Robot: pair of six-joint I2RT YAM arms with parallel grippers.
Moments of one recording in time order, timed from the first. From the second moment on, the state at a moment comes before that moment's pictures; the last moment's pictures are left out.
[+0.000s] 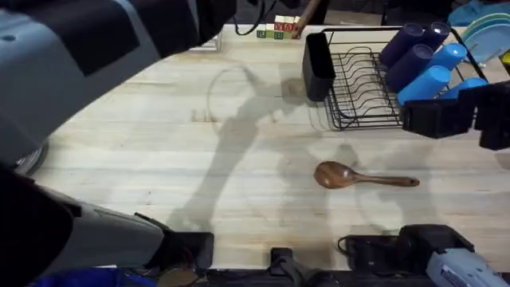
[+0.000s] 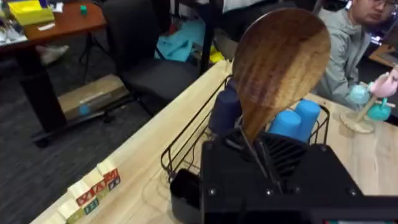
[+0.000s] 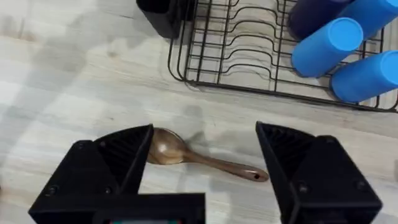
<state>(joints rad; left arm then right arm) -0.41 1.62 1.34 0.14 0.63 -0.02 0.01 0.81 1.18 -1.21 -0.13 -0.11</state>
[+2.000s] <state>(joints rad) -0.47 1.94 1.37 0.13 0.56 -0.15 0.01 0.81 1.18 -1.21 -0.13 -0.11</state>
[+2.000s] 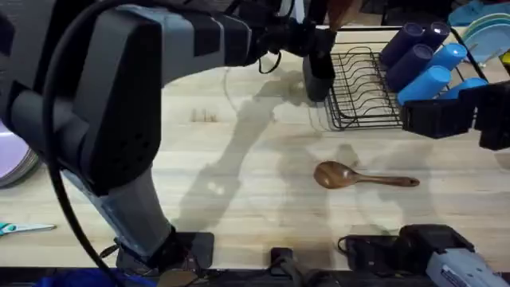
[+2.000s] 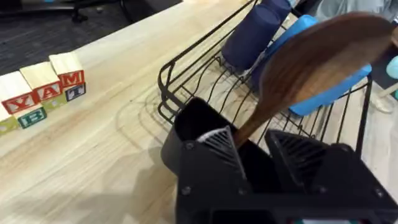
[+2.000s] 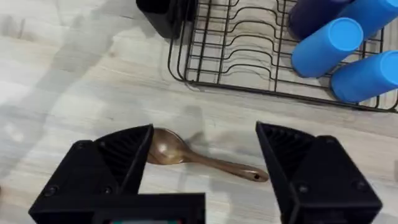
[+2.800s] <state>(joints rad) -0.44 1.83 1.37 0.01 0.54 -0.13 0.01 0.81 1.18 -1.22 -0.13 -0.11</state>
